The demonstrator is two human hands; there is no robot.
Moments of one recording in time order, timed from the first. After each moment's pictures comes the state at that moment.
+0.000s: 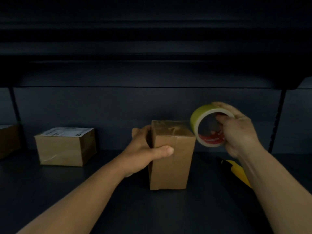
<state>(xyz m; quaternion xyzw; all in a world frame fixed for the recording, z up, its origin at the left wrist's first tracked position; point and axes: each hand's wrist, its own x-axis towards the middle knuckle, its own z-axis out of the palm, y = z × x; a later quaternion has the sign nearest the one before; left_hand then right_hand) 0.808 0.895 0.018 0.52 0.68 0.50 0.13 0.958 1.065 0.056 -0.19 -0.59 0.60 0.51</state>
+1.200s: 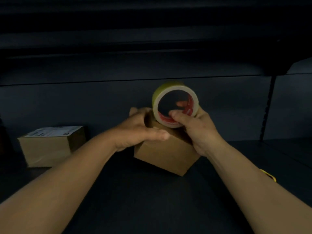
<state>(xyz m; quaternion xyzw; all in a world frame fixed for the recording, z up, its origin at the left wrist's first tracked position) 0.799 0.906 0.058 0.57 0.72 0.37 0.15 0.921 1.031 0.038 -0.13 -0.65 0.62 0.42</state>
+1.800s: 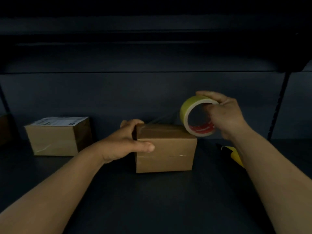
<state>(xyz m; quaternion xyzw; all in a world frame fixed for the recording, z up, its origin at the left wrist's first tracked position) 0.767 0.879 0.014 0.53 0.72 0.40 0.20 0.936 1.069 0.053 -0.22 -0.71 0.49 0.46</state>
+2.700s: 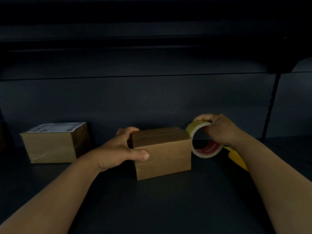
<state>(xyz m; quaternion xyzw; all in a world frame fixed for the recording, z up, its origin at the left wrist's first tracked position) 0.756 0.871 0.004 0.52 0.73 0.40 0.20 0.948 1.098 0.029 -0.27 -0.87 0.32 0.26</state>
